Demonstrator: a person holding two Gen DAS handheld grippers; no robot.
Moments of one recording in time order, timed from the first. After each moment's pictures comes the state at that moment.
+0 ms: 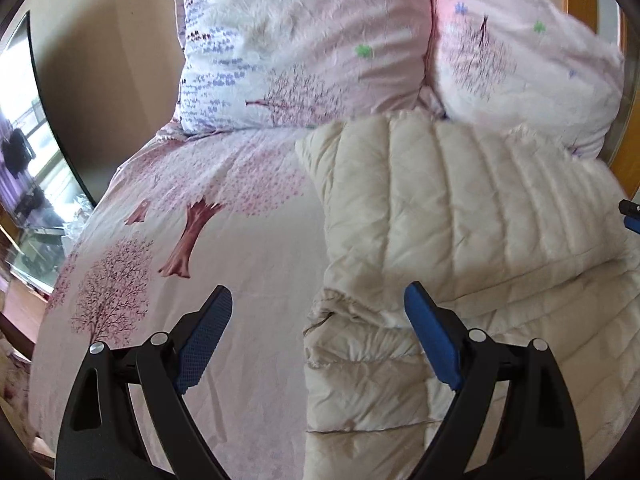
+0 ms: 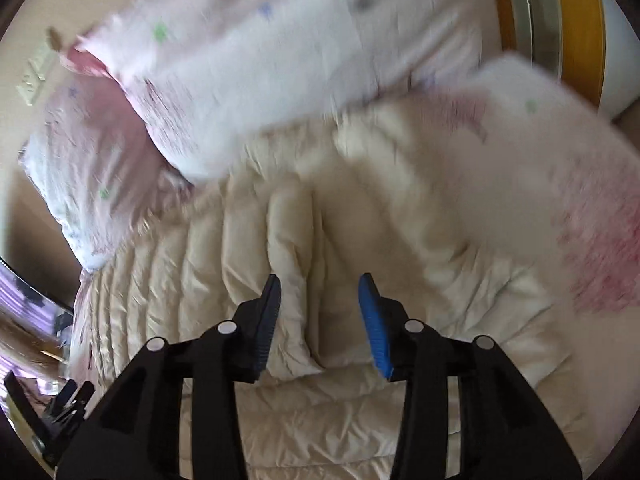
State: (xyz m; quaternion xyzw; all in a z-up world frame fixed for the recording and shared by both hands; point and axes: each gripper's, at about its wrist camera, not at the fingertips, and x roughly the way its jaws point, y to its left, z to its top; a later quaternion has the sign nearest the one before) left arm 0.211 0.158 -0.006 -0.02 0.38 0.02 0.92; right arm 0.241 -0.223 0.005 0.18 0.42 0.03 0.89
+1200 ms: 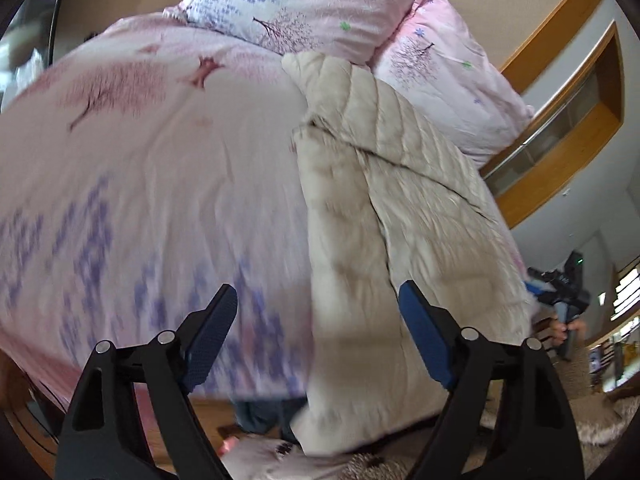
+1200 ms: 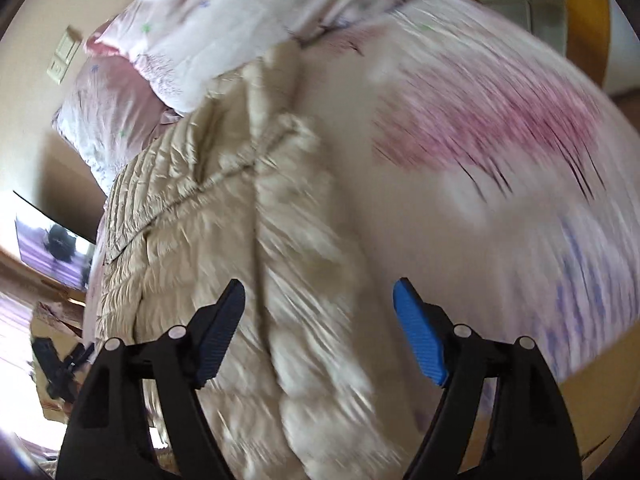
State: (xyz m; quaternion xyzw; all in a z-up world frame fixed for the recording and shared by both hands) left arm 0.036 0.232 -0.053 -0.23 0.40 -0.16 0.87; right arm 0.085 -0.394 -0.037 0.22 0.53 0.09 0.81
